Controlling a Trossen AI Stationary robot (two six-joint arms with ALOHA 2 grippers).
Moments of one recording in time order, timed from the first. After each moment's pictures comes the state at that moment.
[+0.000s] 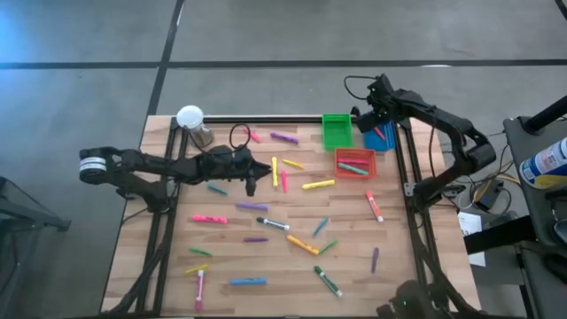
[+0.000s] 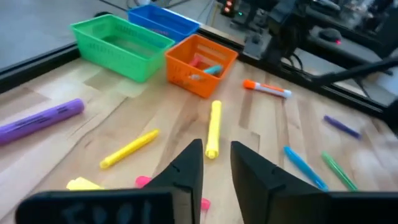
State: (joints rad) left arm 0.25 1.30 0.49 0.54 0.07 -0.28; right arm -1.04 1.49 1.04 -0.69 0.21 0.05
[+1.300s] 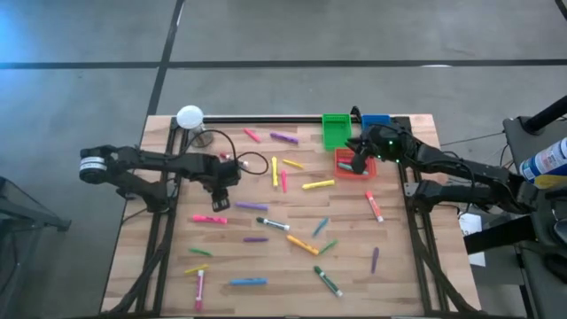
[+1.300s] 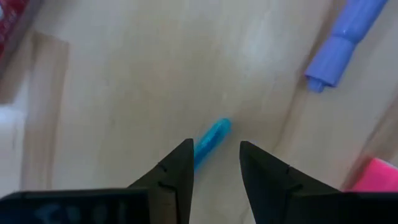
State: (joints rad) left arm 0.21 1.31 0.69 -0.75 -0.06 -0.08; right arm -0.55 0.89 0.51 -0.08 0.03 0.03
